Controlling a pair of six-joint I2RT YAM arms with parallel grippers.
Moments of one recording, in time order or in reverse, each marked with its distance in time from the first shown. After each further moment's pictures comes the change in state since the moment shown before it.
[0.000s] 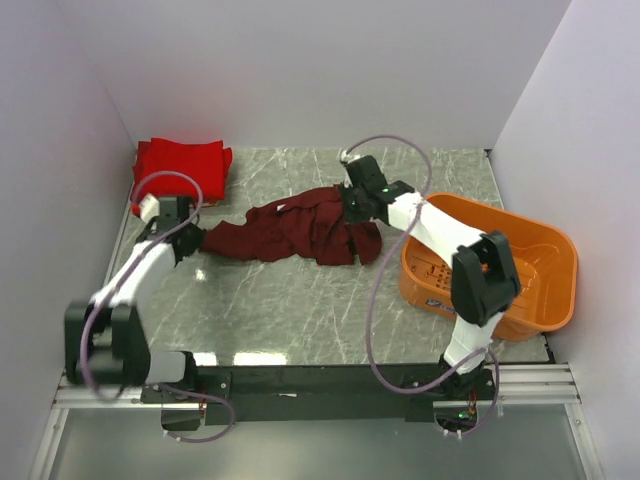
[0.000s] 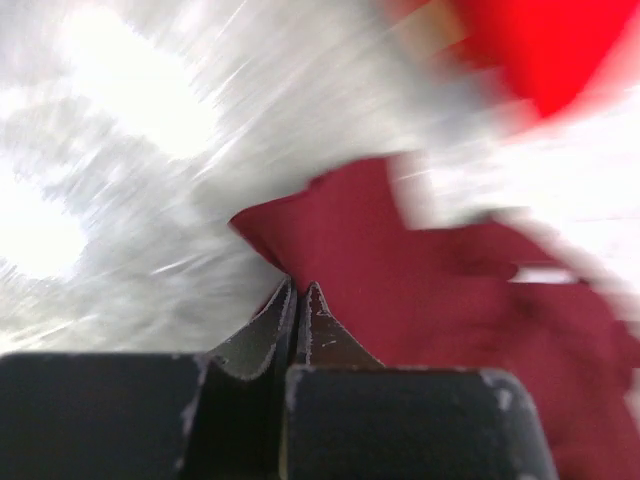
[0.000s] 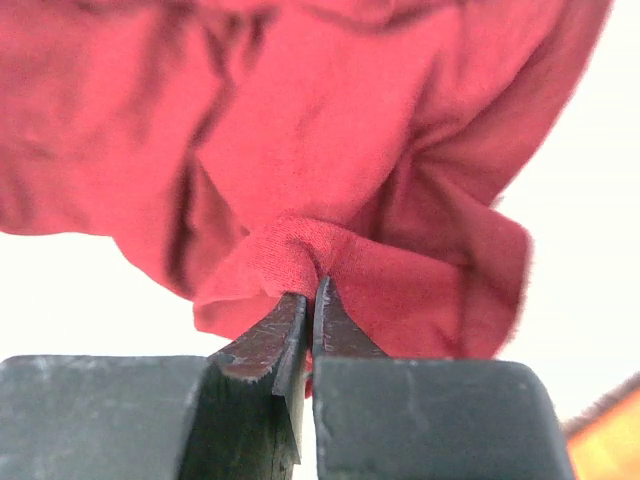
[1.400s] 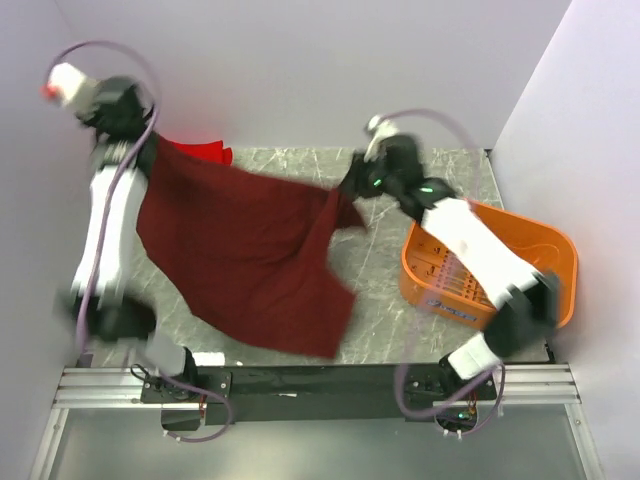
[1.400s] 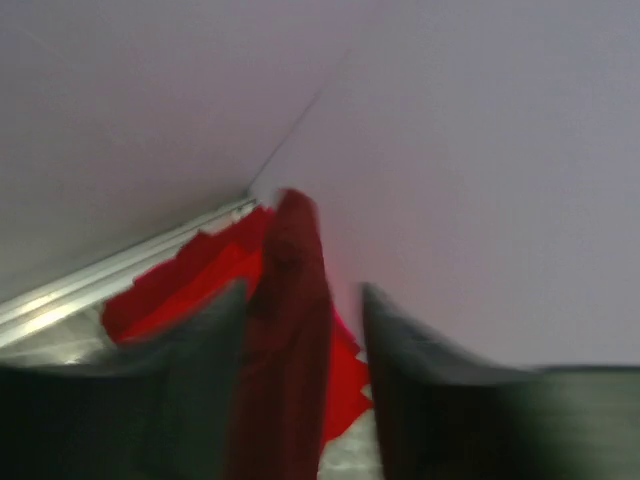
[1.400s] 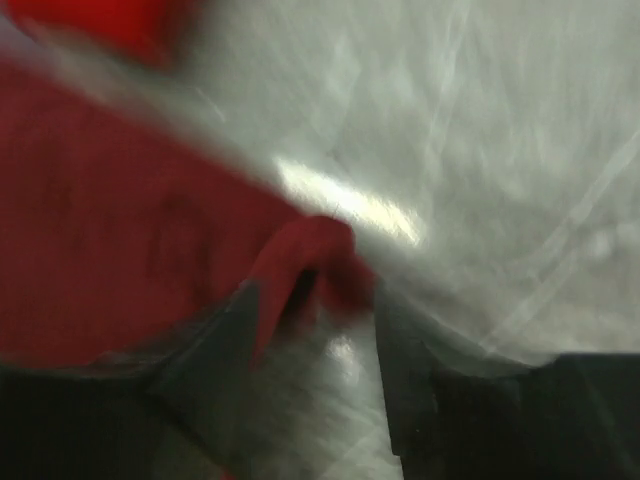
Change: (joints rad) left arm 0.056 0.085 0.860 0.047 -0.453 0.233; right arm -0.058 -0.352 0.007 0.130 -0.194 0.048
